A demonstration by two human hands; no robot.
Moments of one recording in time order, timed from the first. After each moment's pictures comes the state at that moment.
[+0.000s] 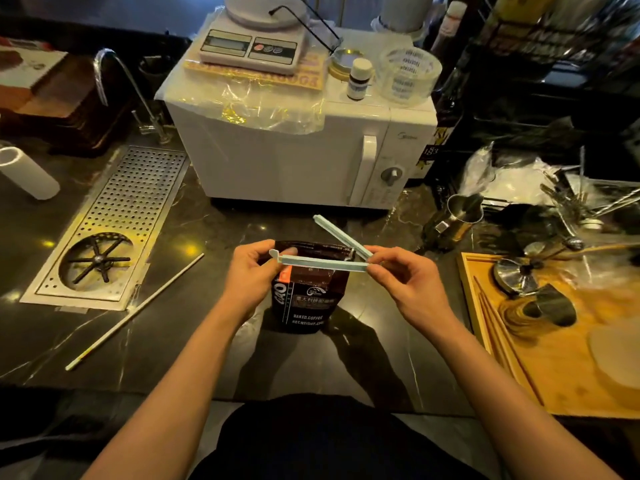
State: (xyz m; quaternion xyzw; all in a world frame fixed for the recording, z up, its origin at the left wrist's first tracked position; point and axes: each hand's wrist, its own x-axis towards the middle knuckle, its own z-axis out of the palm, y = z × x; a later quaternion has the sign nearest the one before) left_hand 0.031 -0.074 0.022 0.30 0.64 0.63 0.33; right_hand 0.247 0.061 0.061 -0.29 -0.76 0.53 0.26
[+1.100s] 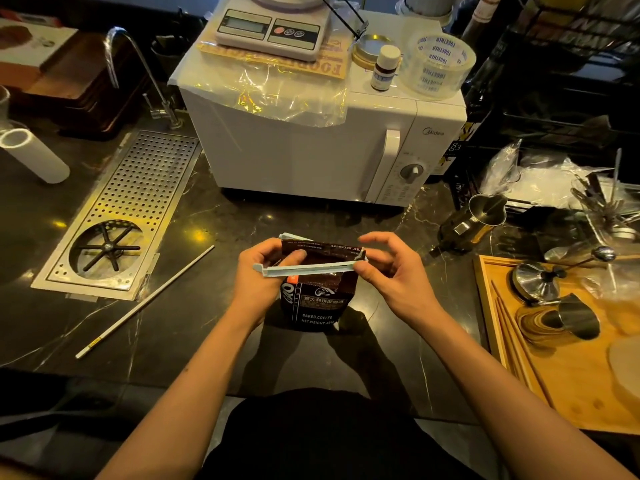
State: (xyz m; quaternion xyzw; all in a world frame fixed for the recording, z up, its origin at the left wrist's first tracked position) left_hand 0.033 -0.081 0.018 0.24 0.62 0.66 0.34; right_hand 0.208 0.056 0.056 -0.26 -0.70 0.63 0.21
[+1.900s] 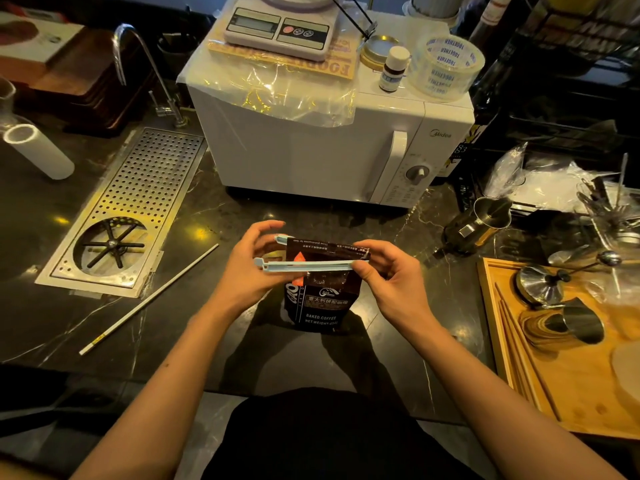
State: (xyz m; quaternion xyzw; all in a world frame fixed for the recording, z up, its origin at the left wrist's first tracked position) left_hand 0.005 -0.099 0.028 0.32 0.68 0.56 0.33; right_hand 0.195 0.039 0.052 -0.28 -0.70 0.59 0.27
